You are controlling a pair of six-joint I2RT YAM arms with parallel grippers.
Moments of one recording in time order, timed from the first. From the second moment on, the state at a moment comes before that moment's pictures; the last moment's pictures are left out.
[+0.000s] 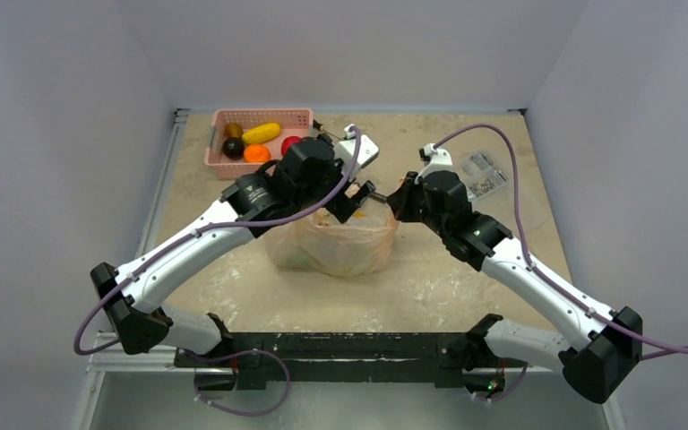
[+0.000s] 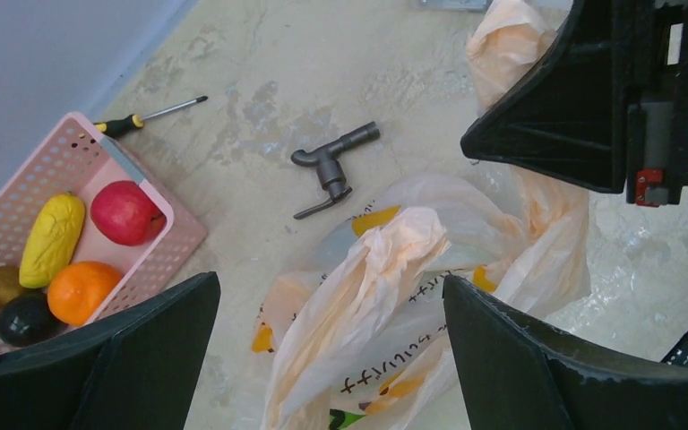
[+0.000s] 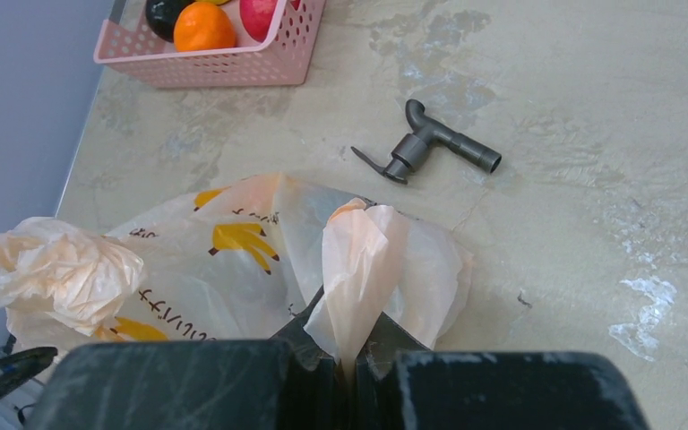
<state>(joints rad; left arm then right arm) -0.86 1.37 1.48 -0.63 -0.15 0.13 0.66 1.08 0.94 -0.29 0.19 0.56</state>
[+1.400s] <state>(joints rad) -0.55 1.10 1.70 -0.93 -0.38 -0.50 0.56 1.61 1.80 -0.29 0.02 0.42</state>
